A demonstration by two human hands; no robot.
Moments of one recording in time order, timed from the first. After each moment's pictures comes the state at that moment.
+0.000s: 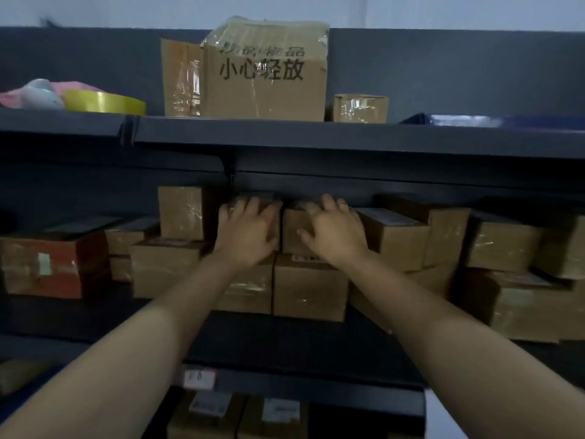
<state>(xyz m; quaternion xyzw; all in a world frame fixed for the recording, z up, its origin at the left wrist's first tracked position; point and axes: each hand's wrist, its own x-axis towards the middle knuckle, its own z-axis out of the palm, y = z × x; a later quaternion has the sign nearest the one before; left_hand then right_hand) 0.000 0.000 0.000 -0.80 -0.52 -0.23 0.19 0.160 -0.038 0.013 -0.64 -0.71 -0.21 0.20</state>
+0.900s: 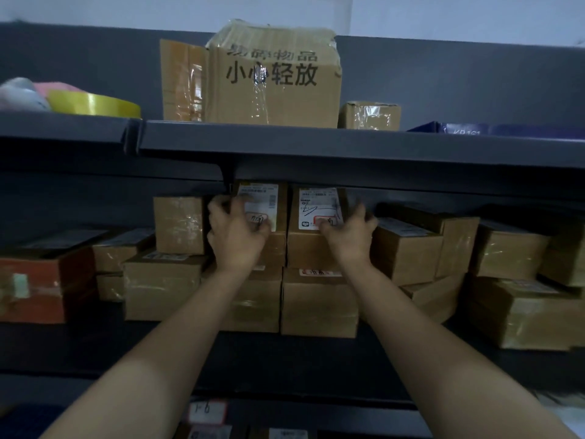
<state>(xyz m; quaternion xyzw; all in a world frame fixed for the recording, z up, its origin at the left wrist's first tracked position) -0.007 0.034 -0.007 -0.64 -0.51 -0.57 -0.03 0.149 -0.005 0.005 -0.66 -0.44 0.09 0.60</state>
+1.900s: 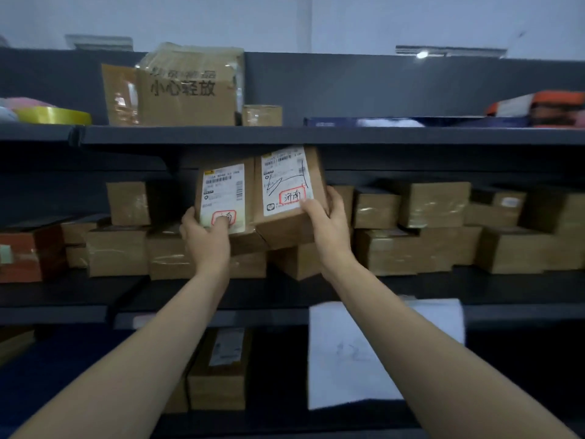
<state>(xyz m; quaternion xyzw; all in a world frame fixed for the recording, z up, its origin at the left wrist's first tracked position) 0.079 -0.152 -0.030 -0.46 -0.41 -0.71 -0.35 0.236 -0.223 -0.012 -0.48 -0.47 0.25 0.70</state>
